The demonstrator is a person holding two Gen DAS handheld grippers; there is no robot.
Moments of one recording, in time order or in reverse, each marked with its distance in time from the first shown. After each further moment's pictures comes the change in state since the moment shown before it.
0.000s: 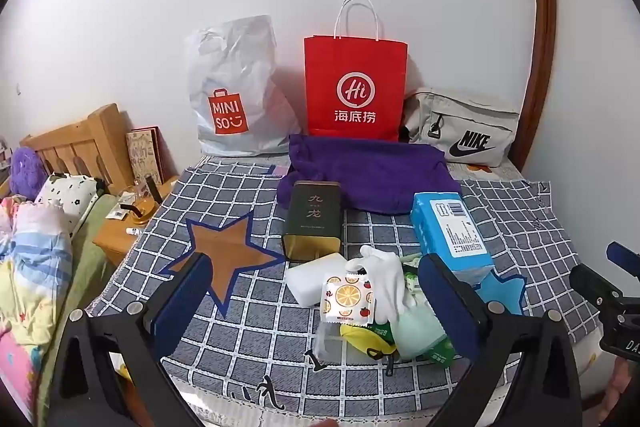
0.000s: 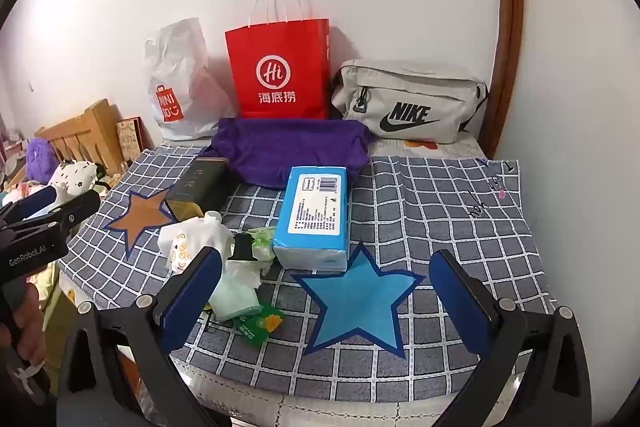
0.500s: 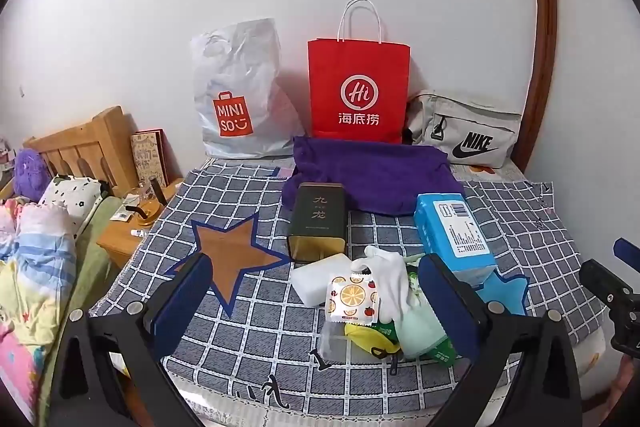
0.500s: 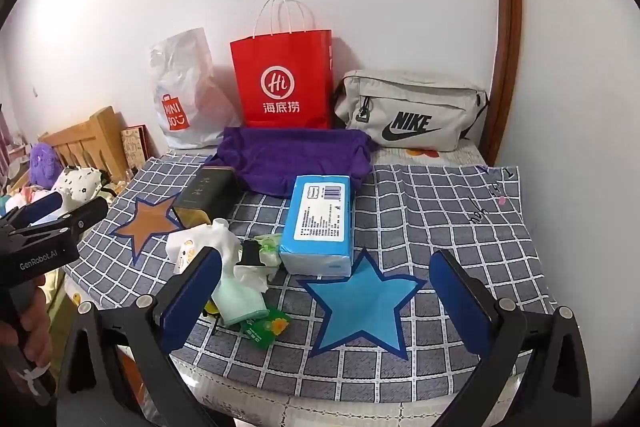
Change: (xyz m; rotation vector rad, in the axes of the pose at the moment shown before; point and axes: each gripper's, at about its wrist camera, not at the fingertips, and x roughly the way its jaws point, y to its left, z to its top) left arm -0.002 0.005 0.003 -0.004 -0.011 0.003; right arm -0.012 0.002 0.001 0.003 -0.021 0.011
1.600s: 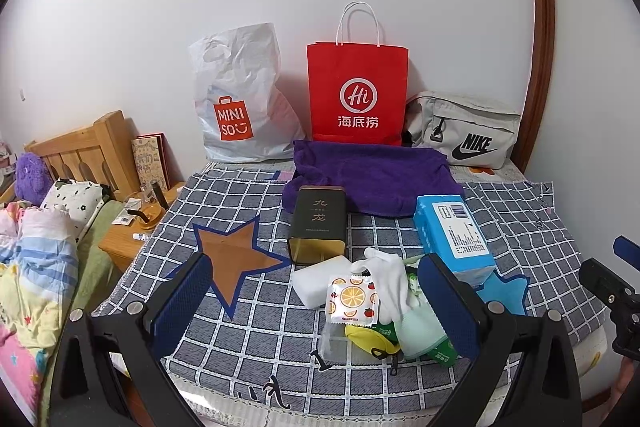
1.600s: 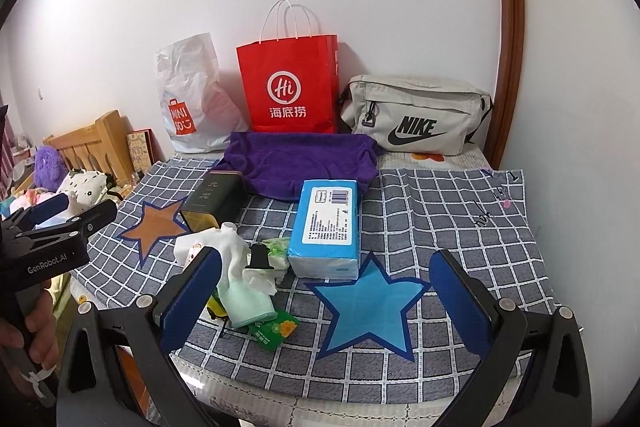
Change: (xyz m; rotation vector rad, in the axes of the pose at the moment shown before) left arm -0.005 -0.002 0.002 0.008 -0.006 0.011; right arm -0.002 0.004 -0.001 -0.001 -0.017 0.018
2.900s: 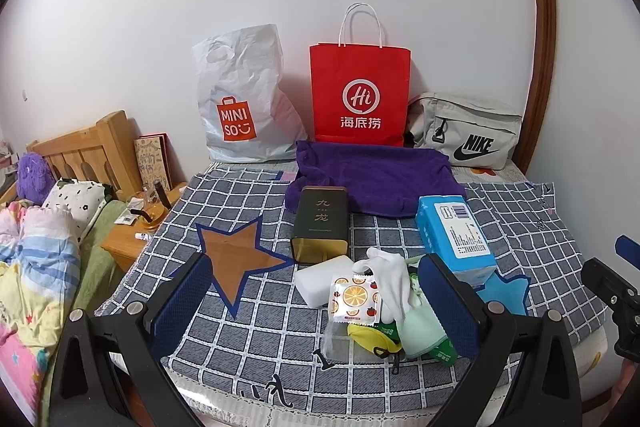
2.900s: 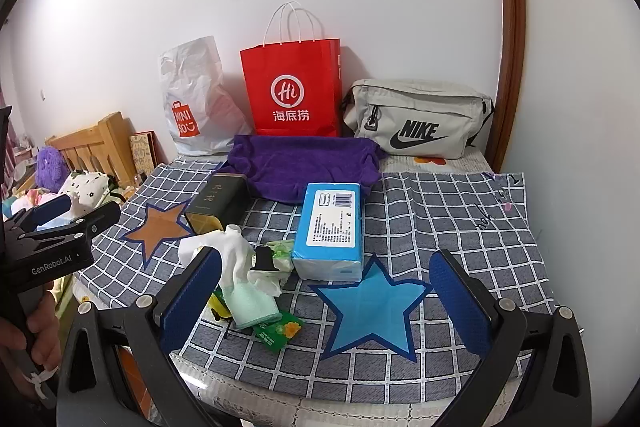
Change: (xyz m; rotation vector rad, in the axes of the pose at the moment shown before) left arm -0.002 0.001 0.000 0.001 -0.003 0.002; right arm -0.006 0.003 -0.003 -0.001 -0.014 0.007
